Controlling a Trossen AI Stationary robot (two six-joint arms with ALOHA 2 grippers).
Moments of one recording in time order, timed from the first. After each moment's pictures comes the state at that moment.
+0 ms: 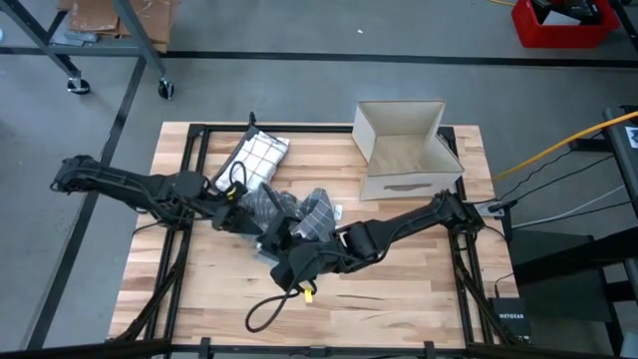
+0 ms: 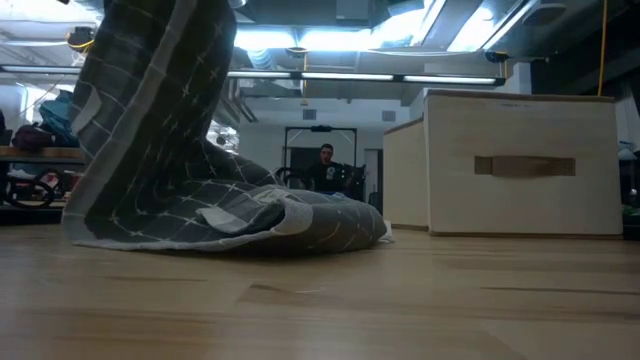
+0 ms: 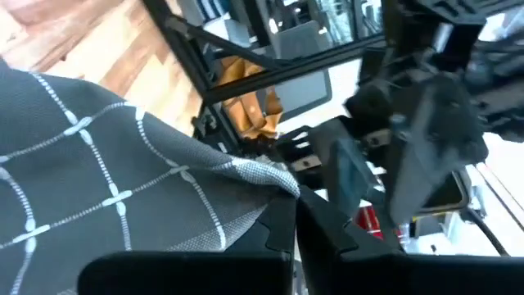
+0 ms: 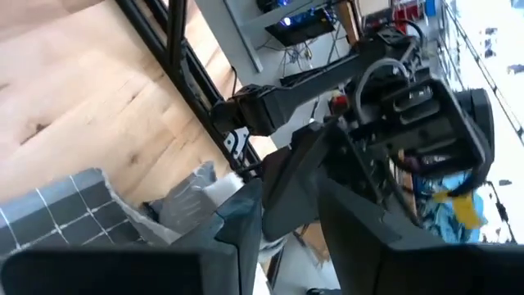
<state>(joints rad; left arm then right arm) -0.17 0.78 0.58 0.13 0.23 -1.23 0.39 2.16 2.28 -0.60 0.58 -0.91</state>
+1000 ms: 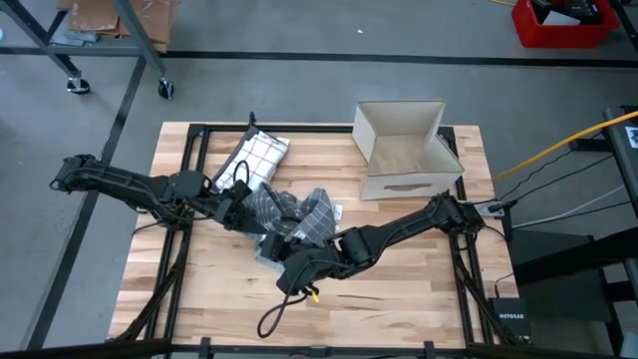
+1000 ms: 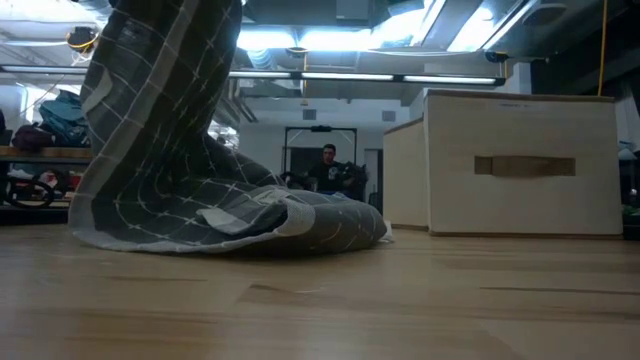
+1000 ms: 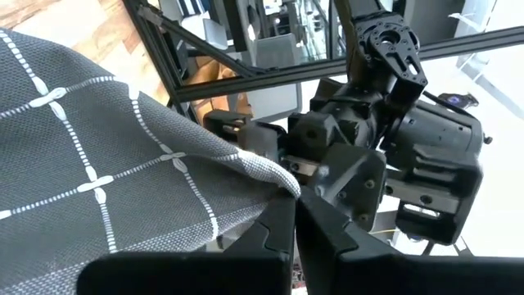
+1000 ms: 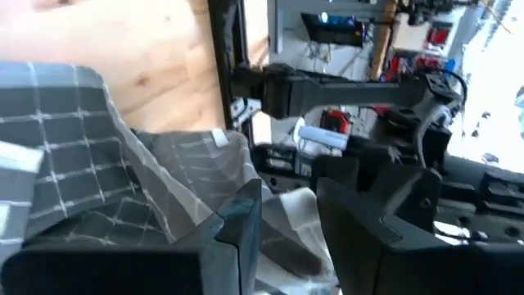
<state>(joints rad) -0.17 0.83 0.58 0.27 0.23 -1.39 0.41 2.20 2.28 -0.68 0.61 -1.29</state>
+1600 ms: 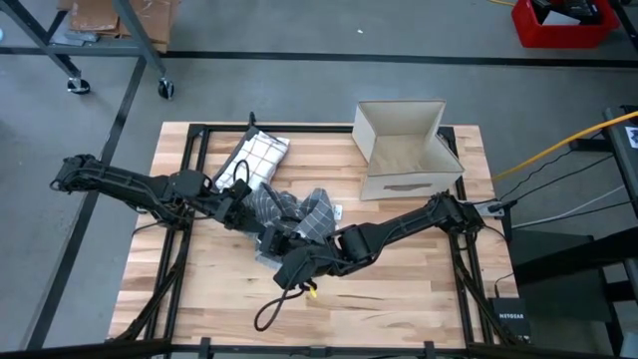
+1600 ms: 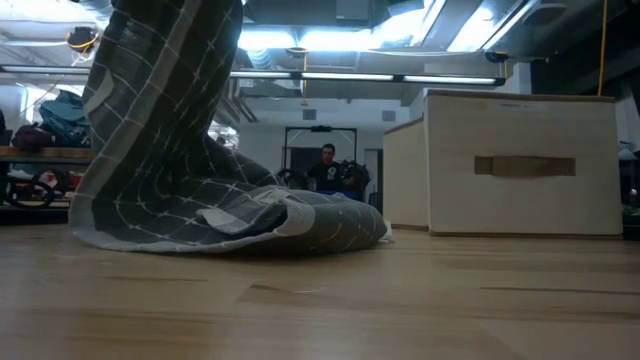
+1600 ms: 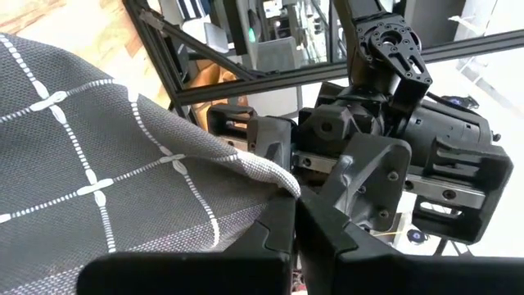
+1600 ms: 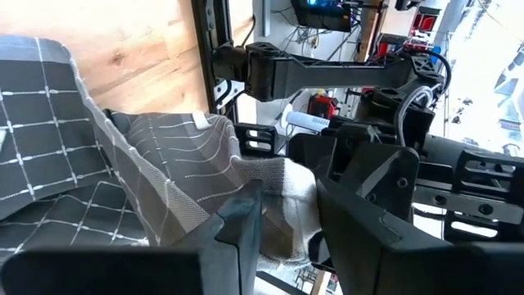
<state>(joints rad) -0.18 0.83 0.58 0.27 0.23 -1.39 0.39 2.20 2.28 -0.64 0.67 -1.34</state>
